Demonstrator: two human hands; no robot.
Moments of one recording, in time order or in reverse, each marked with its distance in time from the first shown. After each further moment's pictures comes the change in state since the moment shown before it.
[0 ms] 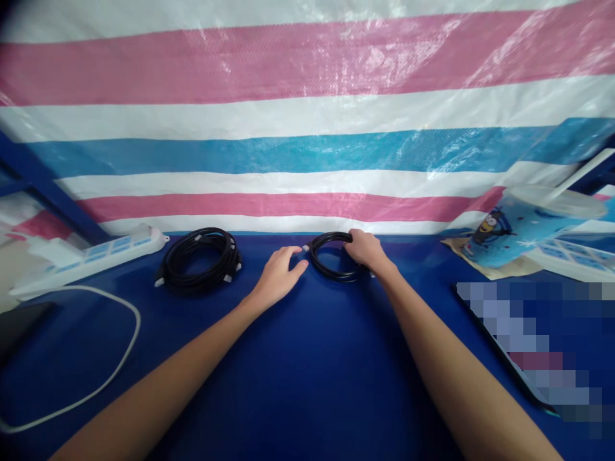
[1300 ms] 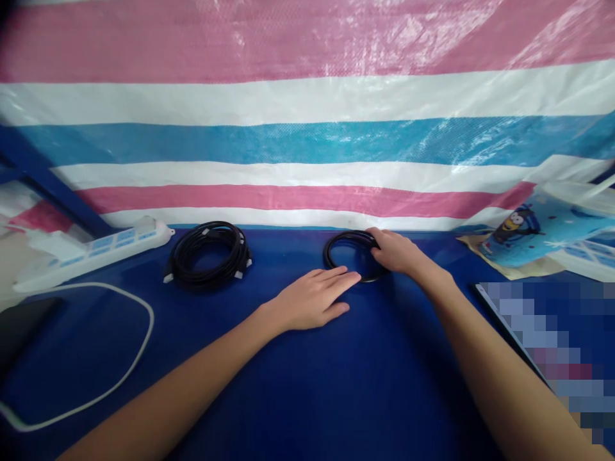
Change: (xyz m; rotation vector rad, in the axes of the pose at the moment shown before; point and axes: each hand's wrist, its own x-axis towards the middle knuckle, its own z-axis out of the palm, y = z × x) left_hand -0.022 0.009 0.005 0.334 -0.383 0.686; right_hand -0.008 0.032 0.000 -0.107 0.029 -0.165
